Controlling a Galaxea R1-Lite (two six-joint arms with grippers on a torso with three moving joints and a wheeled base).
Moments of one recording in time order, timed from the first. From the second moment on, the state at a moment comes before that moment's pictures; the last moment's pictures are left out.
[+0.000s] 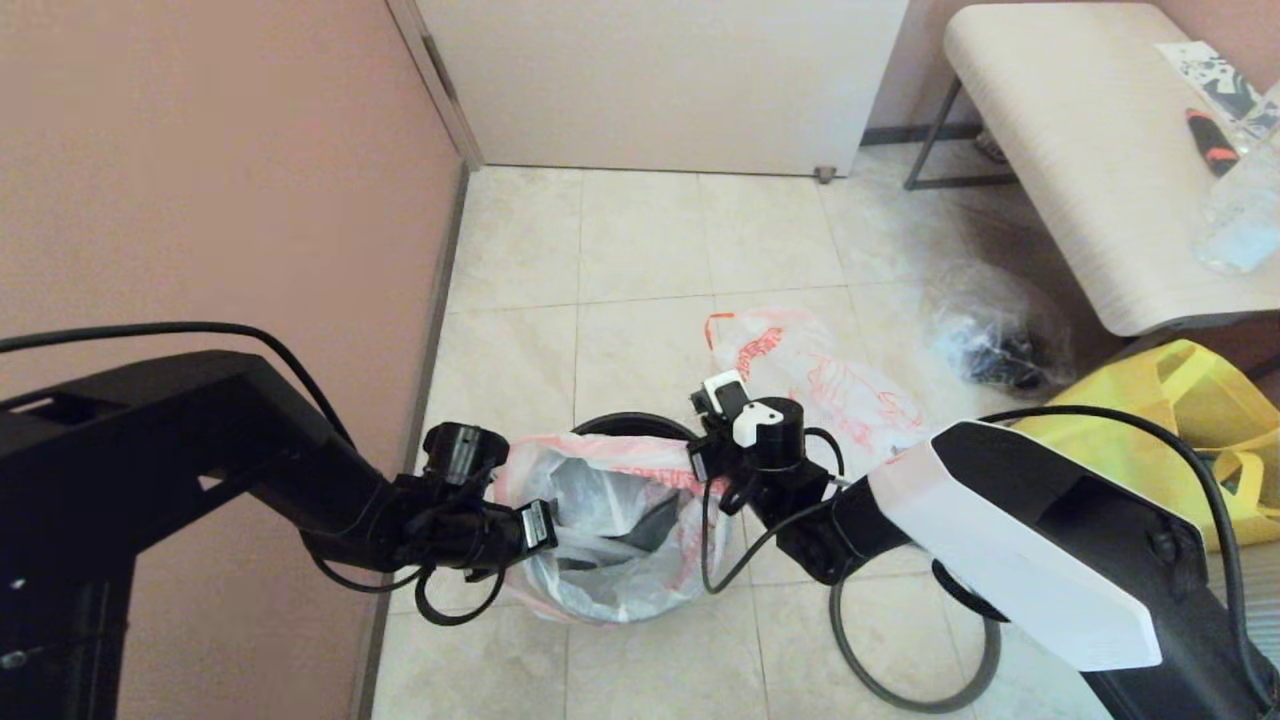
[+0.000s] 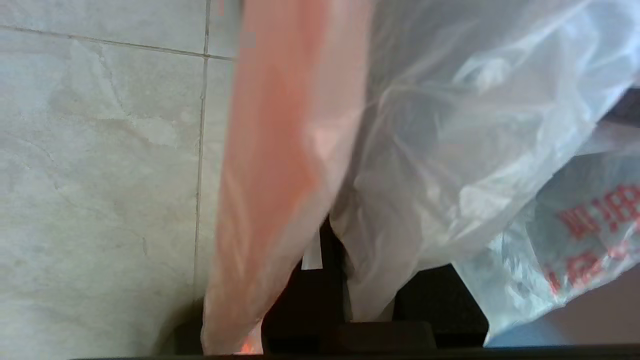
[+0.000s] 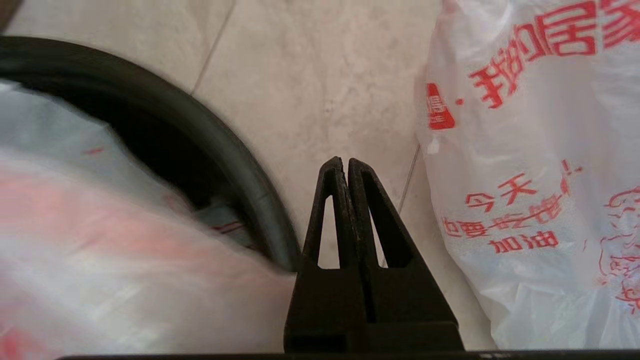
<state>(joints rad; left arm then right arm) -0.26 2.18 -0.94 -0.37 -0.17 -0.53 0.59 2.58 -1.58 -0.89 -0.25 -0.15</state>
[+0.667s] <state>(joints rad) -0.28 2.19 -0.94 -0.31 -0.17 -0.48 0.64 2.35 -1.36 -0.66 -0.31 -0.12</state>
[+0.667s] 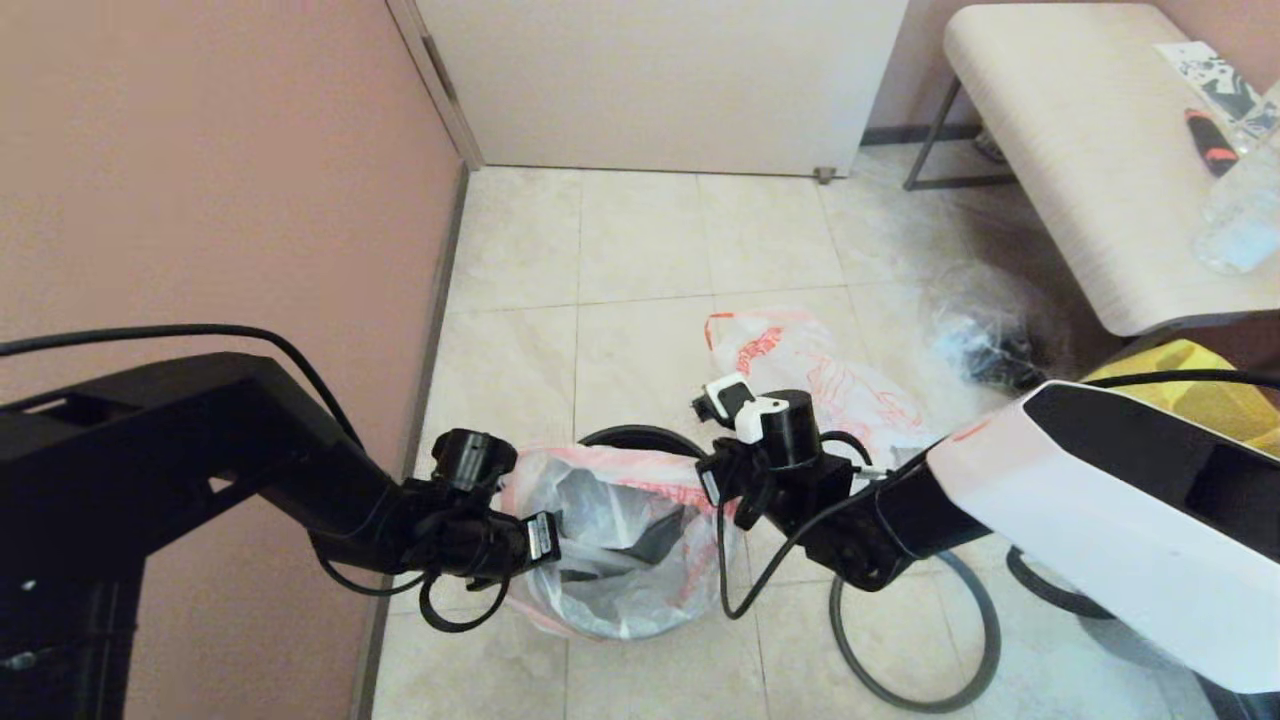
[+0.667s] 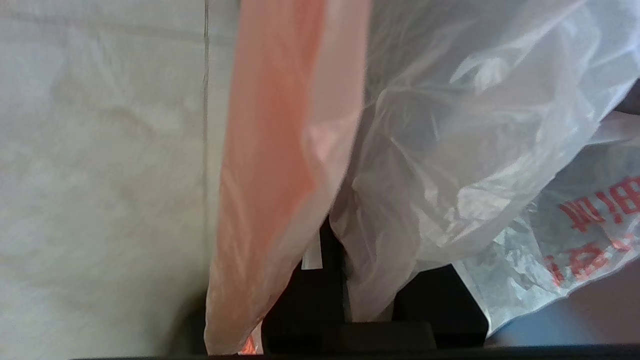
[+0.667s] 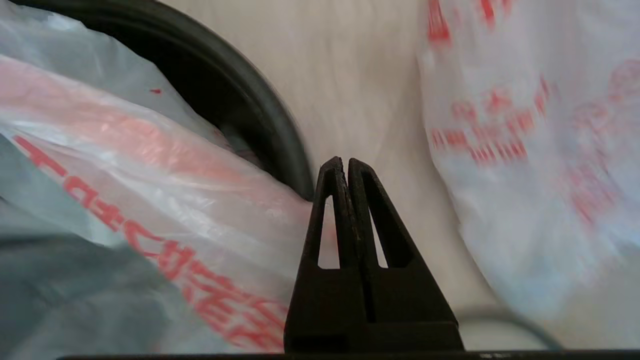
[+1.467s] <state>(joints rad) -0.32 2.21 -0.92 -0.14 -0.18 -0.27 0.81 2.31 -1.35 -0.58 -0.31 -0.20</state>
